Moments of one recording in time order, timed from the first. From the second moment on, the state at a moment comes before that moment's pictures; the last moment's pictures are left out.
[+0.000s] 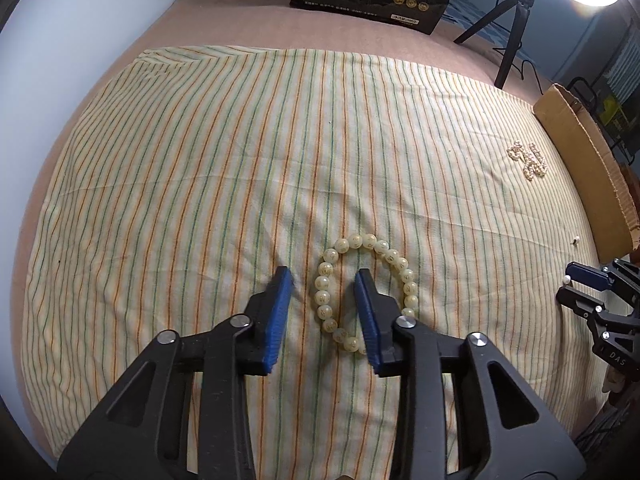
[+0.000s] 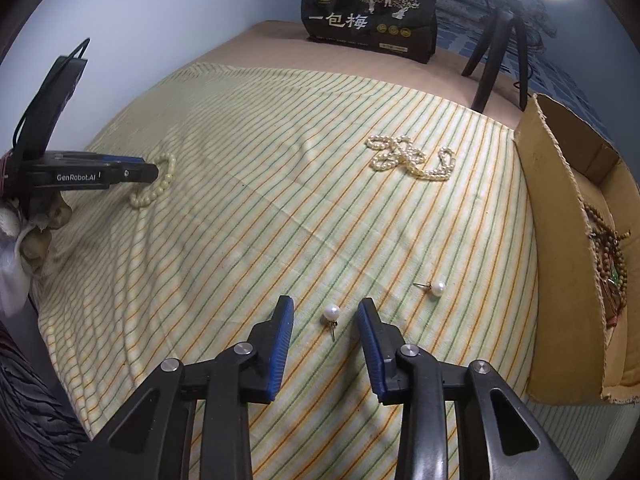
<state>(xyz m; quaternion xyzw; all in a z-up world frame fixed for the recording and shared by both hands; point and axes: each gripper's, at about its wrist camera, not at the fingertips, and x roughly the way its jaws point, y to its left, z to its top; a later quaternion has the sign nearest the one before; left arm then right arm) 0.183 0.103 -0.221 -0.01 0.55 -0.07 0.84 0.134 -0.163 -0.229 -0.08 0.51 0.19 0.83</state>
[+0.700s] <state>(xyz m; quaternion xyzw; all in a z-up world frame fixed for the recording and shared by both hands) 0.184 0.098 -0.213 -0.02 0.53 -0.07 0.84 0.133 -0.164 -0.223 -0.08 0.51 0.19 0.84</state>
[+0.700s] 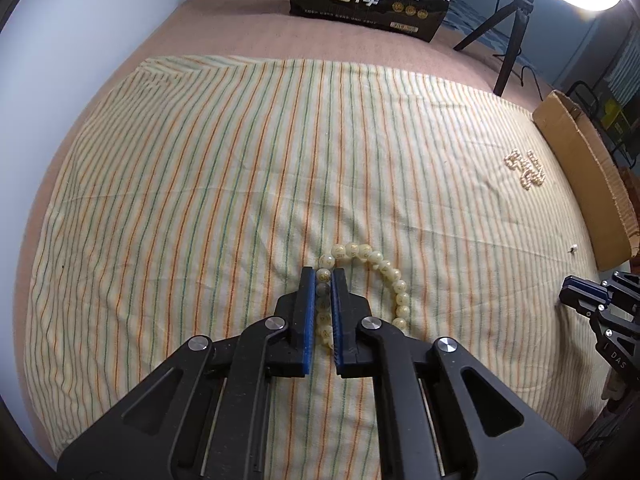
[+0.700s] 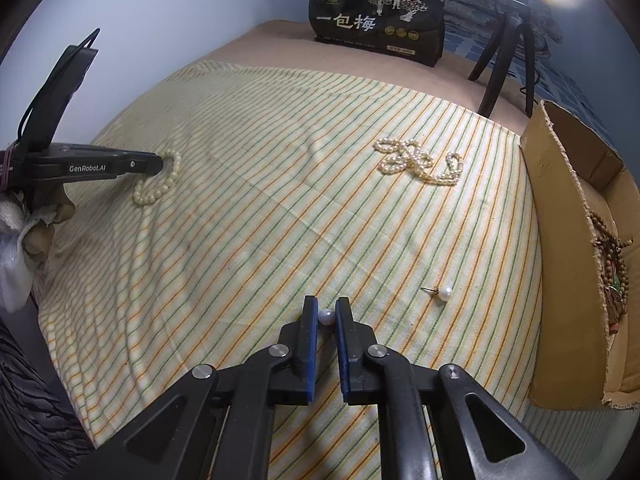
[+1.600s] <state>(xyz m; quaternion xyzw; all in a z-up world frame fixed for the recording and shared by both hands) 0.177 0.043 -0.108 -0.06 0.44 -0.15 0.88 0.137 -0.227 -0.131 0.02 0.43 0.17 0.89</state>
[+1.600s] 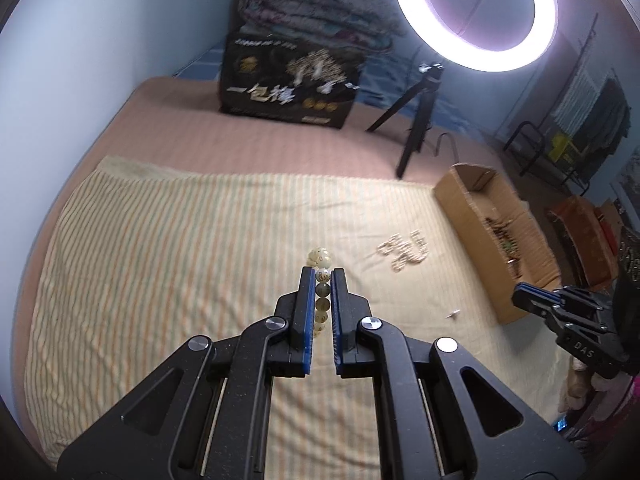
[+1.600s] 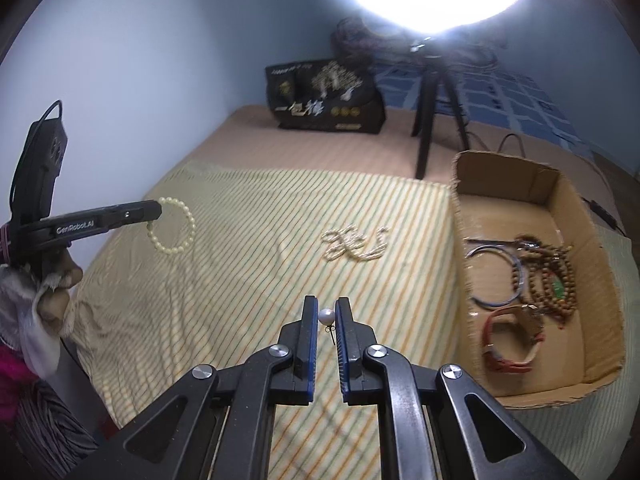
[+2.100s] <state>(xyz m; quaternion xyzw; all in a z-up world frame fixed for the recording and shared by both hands) 0.180 -0.062 -0.076 -0.05 0.42 -0.23 0.88 0.137 -0.298 -0.100 0.07 0.40 0.10 0.91</state>
